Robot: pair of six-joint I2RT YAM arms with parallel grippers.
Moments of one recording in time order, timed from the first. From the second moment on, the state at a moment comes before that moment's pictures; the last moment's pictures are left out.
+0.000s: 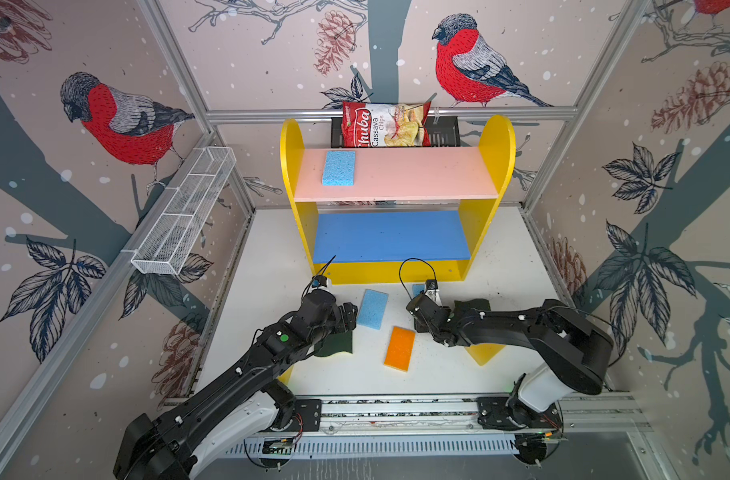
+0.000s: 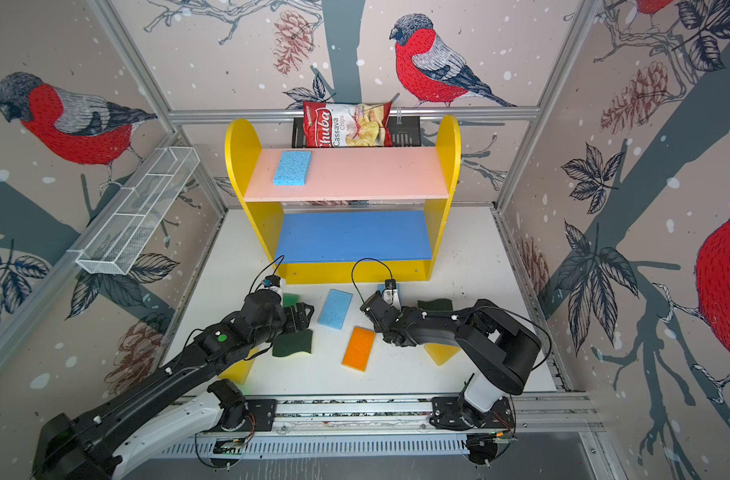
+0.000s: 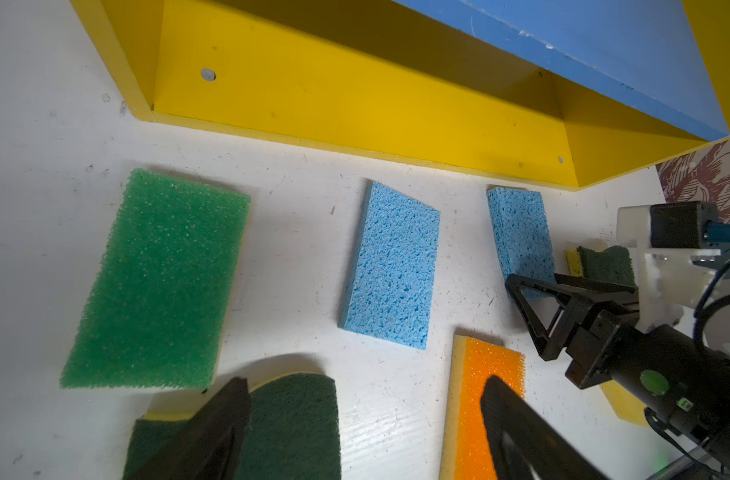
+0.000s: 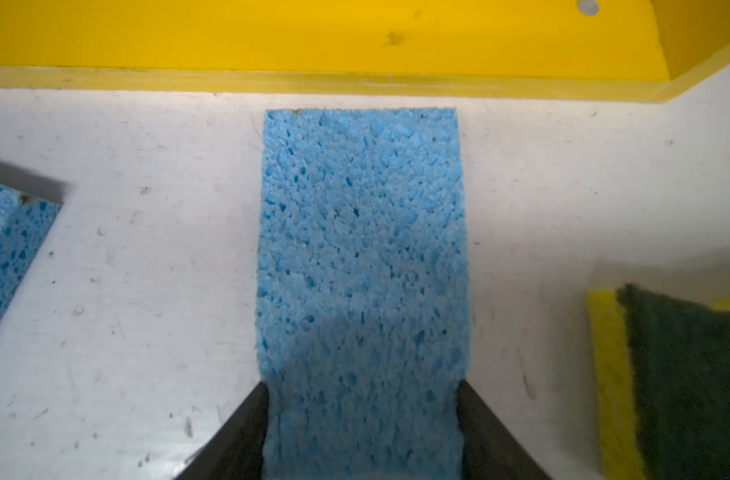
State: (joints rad) left arm -0.66 0.84 0.56 -0.47 -0.10 -0.71; right arm 0.96 1.59 0.69 -0.20 0.49 0.70
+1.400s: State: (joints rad) left arm -0.66 0.83 0.60 -0.50 -0.12 -0.70; right arm 1.04 1.37 0.71 -0.41 0.50 0.71
